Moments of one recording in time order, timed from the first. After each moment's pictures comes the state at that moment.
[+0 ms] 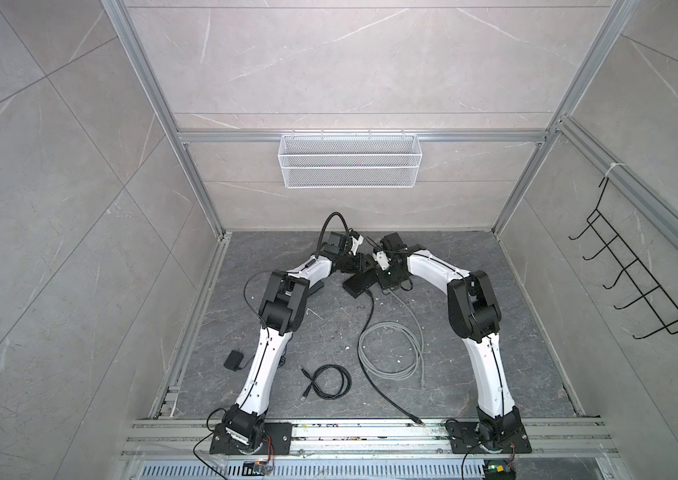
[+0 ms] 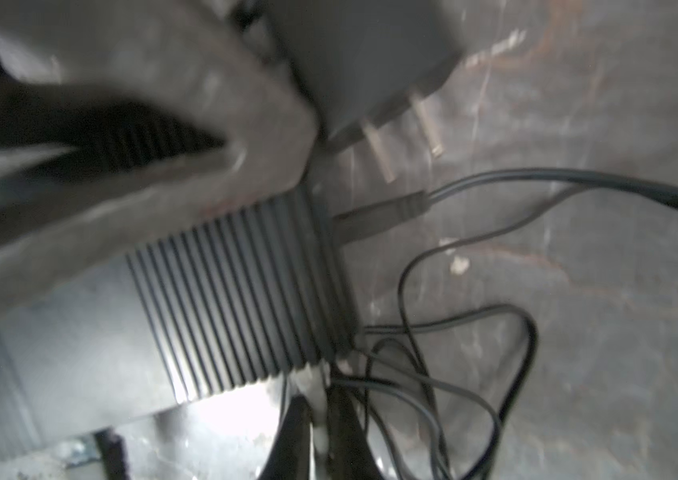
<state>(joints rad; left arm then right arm) -0.44 2.53 1.98 -0.23 0.64 -0.40 0.41 2.32 1.85 -0.70 -0.10 -0.03</state>
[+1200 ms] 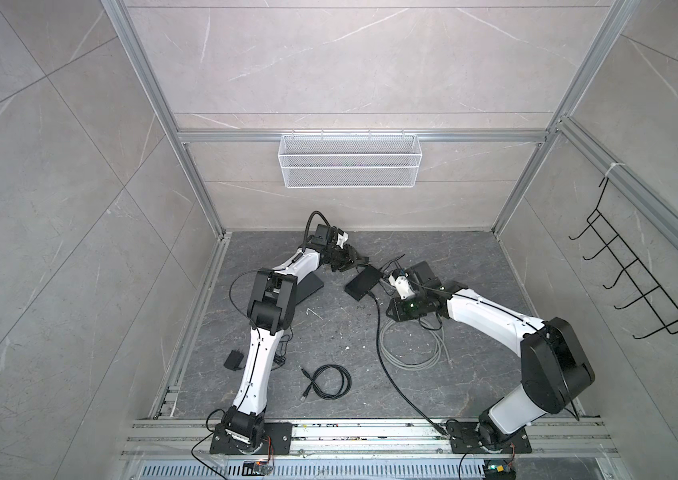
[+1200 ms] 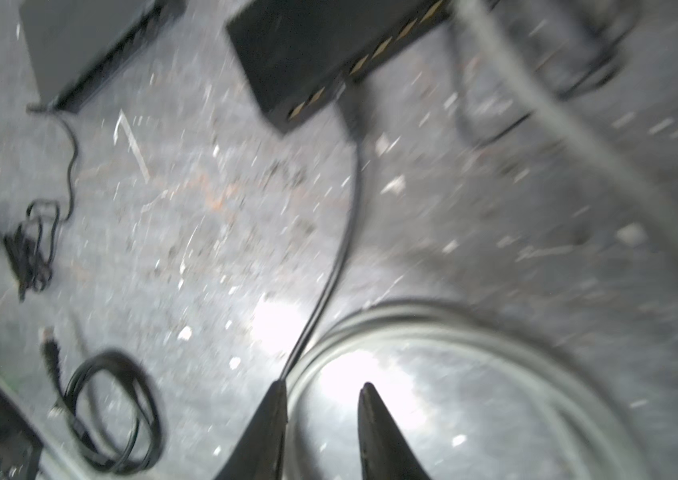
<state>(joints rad) -0.37 2.42 1.97 -0.36 0.70 -0.61 0.54 1.59 1.05 -0.52 -0.26 0.29</state>
